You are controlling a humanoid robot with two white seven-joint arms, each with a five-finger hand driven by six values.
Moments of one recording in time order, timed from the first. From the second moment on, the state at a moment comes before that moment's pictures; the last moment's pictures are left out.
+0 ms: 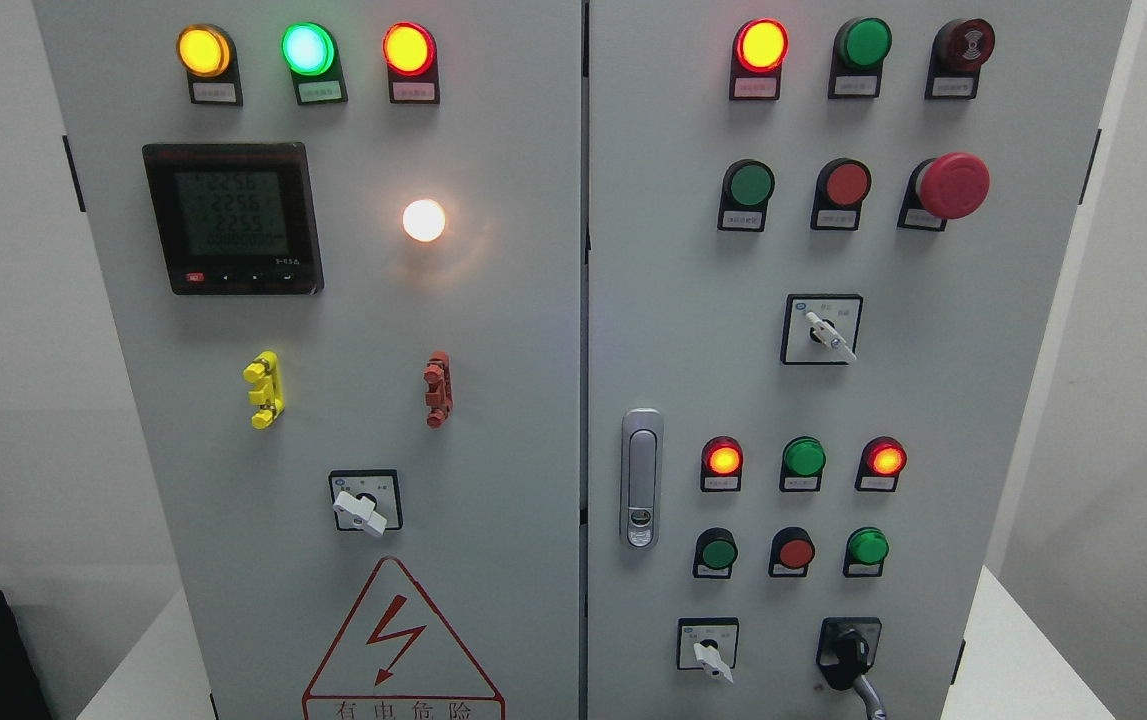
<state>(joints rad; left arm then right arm) 0.05 -0.07 -0.01 -0.11 0.03 -0.03 -0.03 0.06 0.08 0.10 -1.80 -0.10 -0.07 -0.15</state>
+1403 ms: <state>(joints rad) 0.05 -0.07 -0.01 -0.11 0.03 -0.03 -0.03 0.06 0.08 0.11 -1.80 -0.10 -0.07 -0.15</state>
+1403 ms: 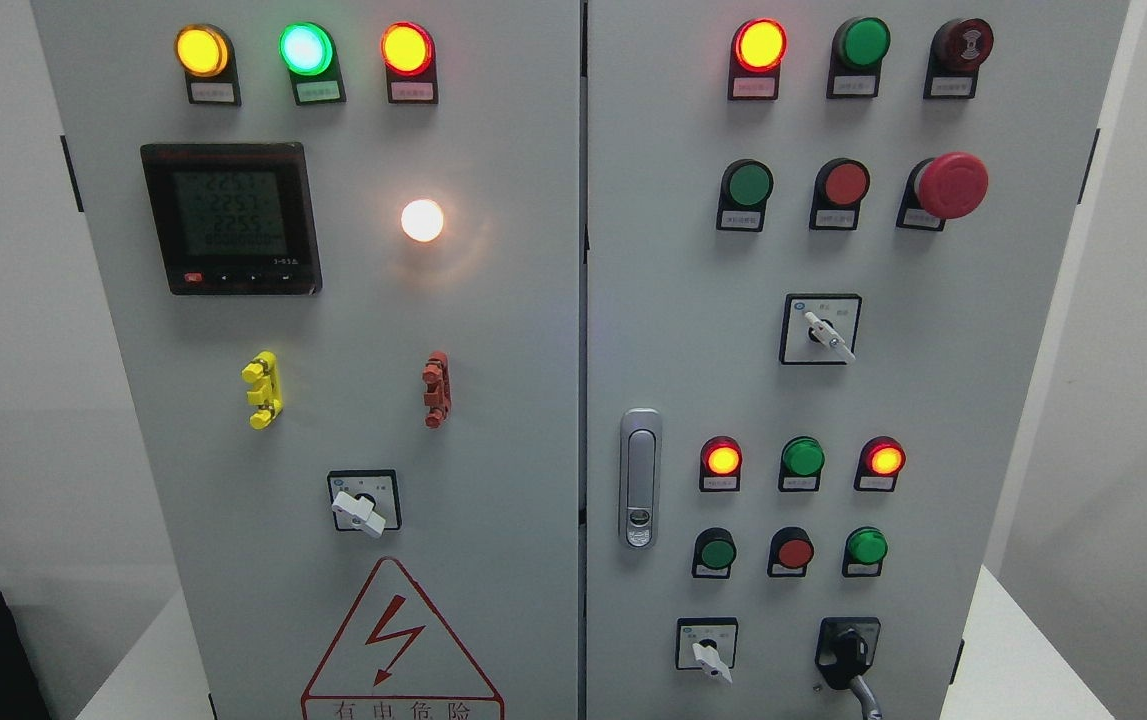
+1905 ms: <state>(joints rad) 0.05 -0.07 -0.01 -0.11 0.03 -0.03 -0.03 0.06 0.08 0.12 -1.79 -0.10 -0.07 -0.15</state>
